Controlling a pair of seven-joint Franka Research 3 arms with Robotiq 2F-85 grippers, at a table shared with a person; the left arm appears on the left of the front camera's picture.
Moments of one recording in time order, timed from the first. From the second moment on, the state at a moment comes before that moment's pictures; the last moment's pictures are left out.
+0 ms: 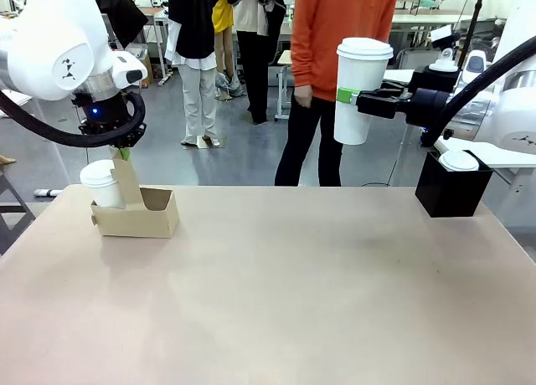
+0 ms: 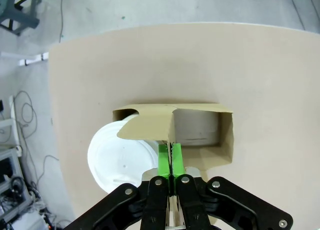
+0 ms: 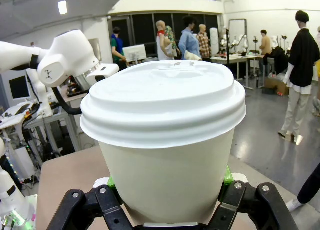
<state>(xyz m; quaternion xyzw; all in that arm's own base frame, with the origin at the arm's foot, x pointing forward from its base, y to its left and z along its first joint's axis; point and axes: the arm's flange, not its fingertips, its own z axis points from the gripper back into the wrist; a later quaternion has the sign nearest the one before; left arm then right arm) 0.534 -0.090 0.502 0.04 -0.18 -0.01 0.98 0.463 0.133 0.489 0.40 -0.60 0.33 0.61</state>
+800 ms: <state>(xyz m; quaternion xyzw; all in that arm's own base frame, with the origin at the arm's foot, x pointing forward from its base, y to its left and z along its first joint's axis) 0.409 -0.218 0.604 0.00 -0.20 0.03 0.98 0.463 0.133 0.489 0.40 -0.60 0.33 0.61</state>
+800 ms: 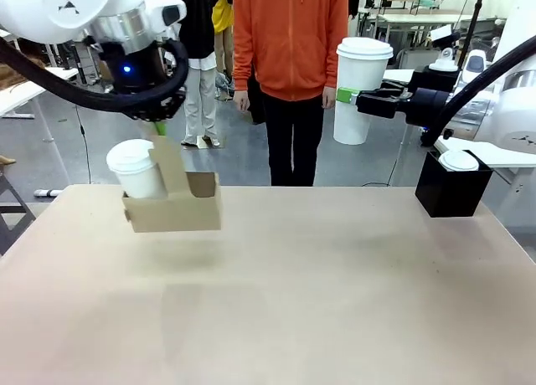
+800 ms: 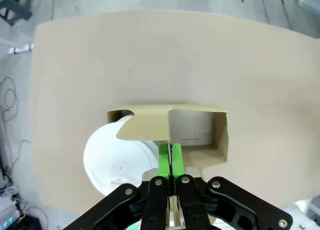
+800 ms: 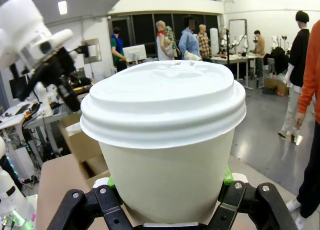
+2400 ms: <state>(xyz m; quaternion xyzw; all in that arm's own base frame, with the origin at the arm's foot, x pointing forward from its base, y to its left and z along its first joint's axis) 0.313 -0.407 0.484 0.01 -0.23 -0.03 0.97 0.463 0.132 0.489 0.40 -0.60 0.33 0.61</state>
